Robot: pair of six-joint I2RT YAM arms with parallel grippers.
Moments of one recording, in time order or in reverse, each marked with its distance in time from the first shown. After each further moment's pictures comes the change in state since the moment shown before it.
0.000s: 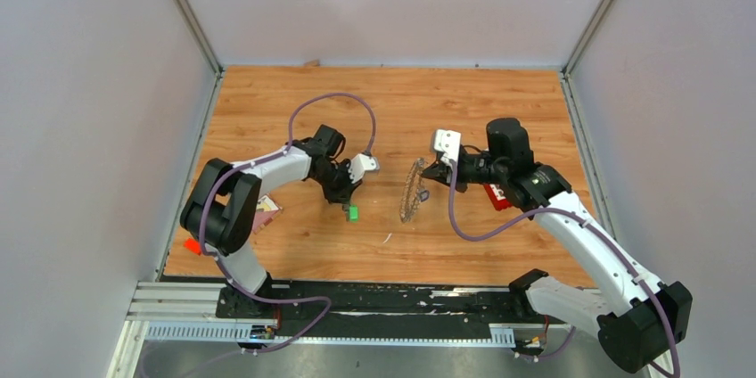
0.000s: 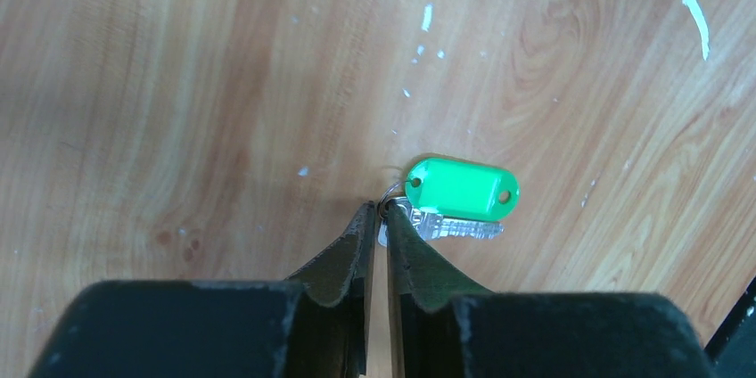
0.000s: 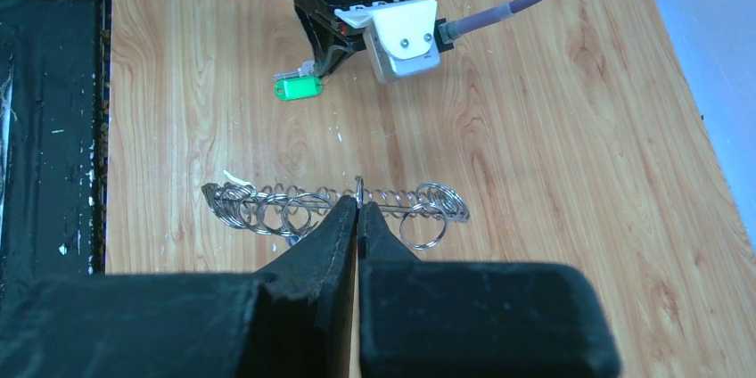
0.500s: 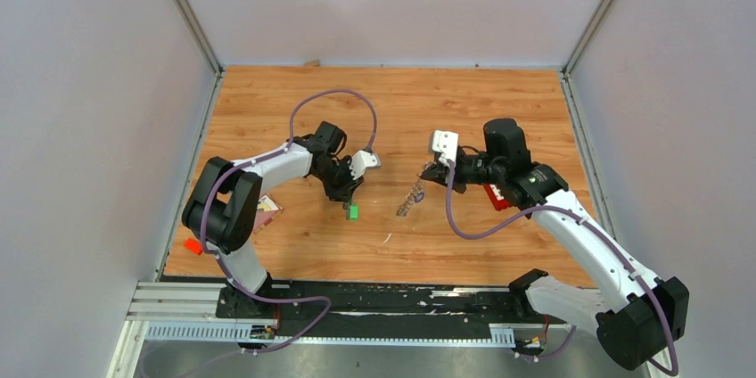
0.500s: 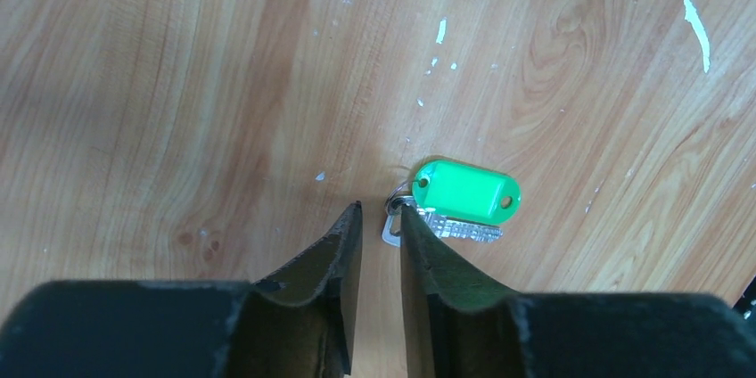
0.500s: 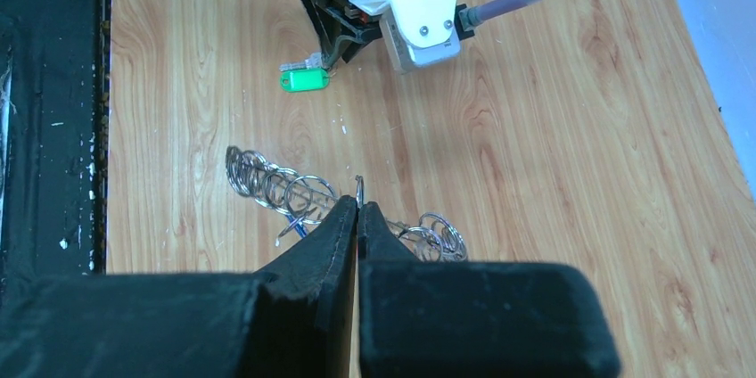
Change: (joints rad) left arm 0.000 0.024 0.047 -0.006 -0.008 -0.035; right arm 0.000 0.017 -0.008 0.000 0.000 -0.007
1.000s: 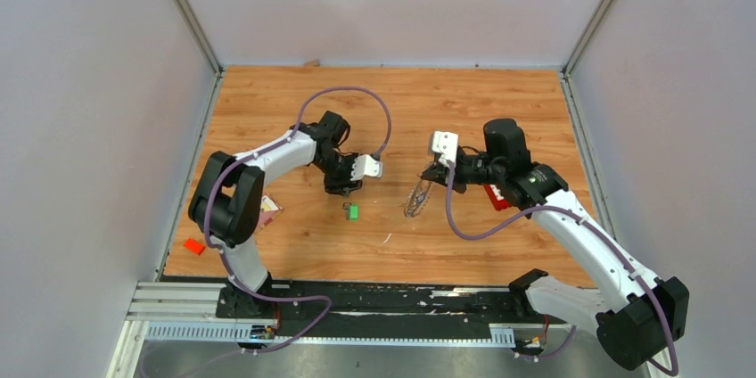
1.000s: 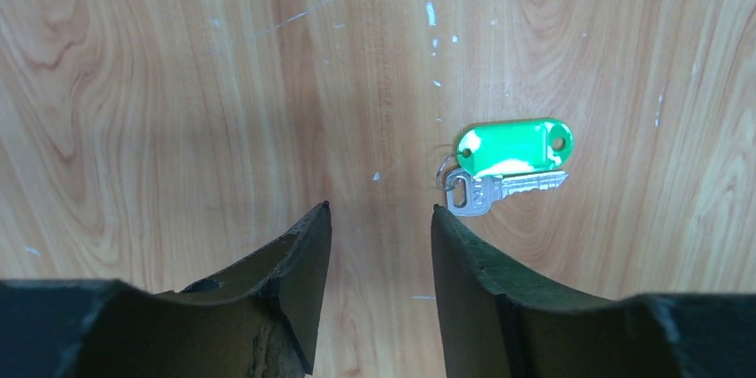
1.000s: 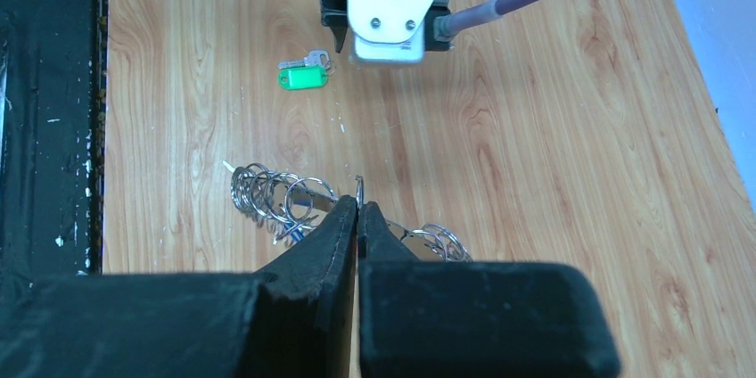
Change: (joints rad) left arm 0.000 0.037 0.135 -0.164 -0.002 0.442; right arm 0.000 0.000 -0.003 -0.003 0.001 -0.010
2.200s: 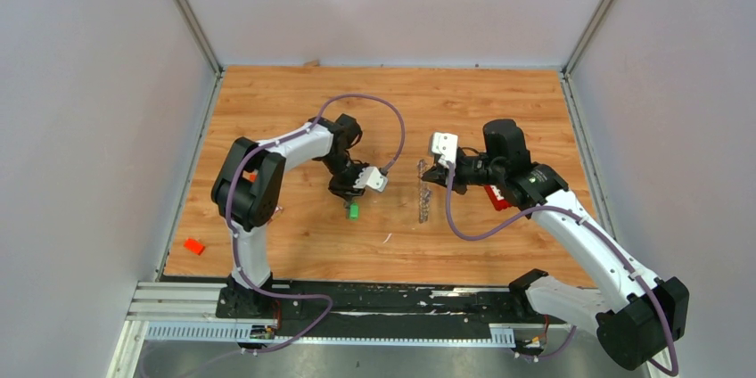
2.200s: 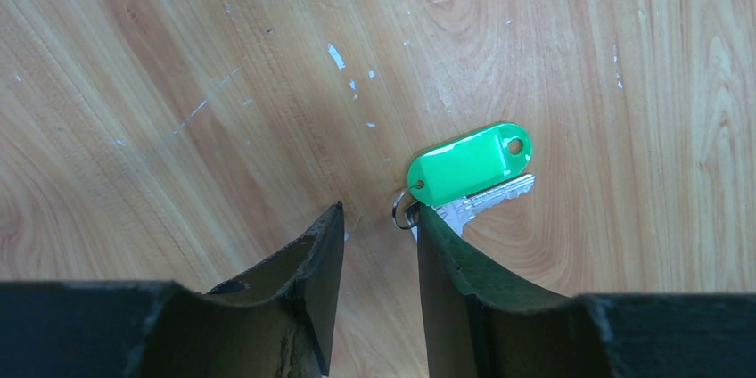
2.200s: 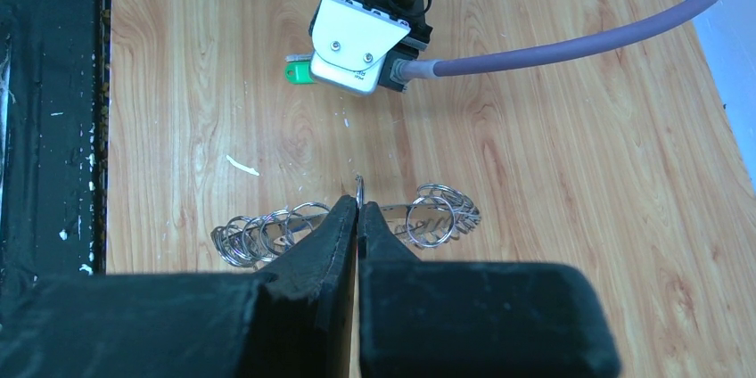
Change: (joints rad) left arm -0.041 0.187 0.167 -0.248 0.042 0.348; right arm 0.000 0.000 0.000 -0.019 0.002 -0.013
